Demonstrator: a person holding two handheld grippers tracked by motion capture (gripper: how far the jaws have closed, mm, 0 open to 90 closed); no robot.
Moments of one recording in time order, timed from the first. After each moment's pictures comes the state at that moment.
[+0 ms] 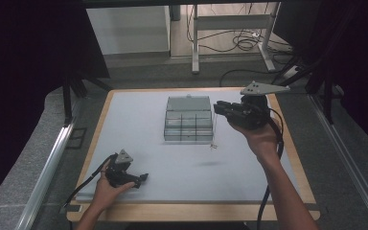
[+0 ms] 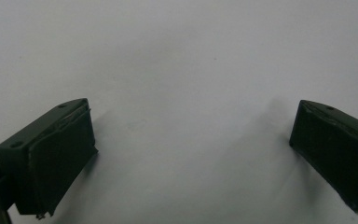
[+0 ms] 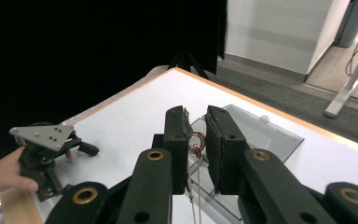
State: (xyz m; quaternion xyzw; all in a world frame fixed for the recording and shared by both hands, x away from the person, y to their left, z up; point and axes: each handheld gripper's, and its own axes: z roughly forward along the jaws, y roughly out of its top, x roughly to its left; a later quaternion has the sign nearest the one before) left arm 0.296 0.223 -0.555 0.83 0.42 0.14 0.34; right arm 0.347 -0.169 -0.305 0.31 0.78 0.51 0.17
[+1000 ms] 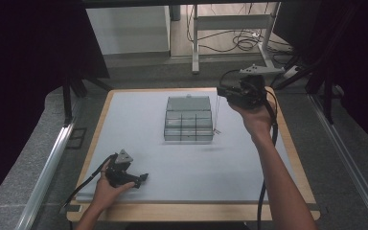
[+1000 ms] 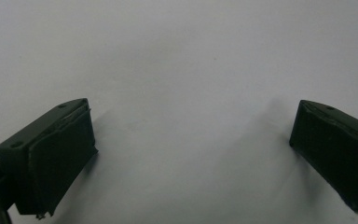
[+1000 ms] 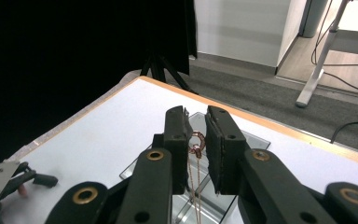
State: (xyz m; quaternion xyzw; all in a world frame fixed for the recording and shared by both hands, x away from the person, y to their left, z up) left arm 0.296 0.223 -0.555 0.83 0.42 0.14 0.34; right arm 0.399 -0.167 -0.301 0.37 0.76 0.50 0.19
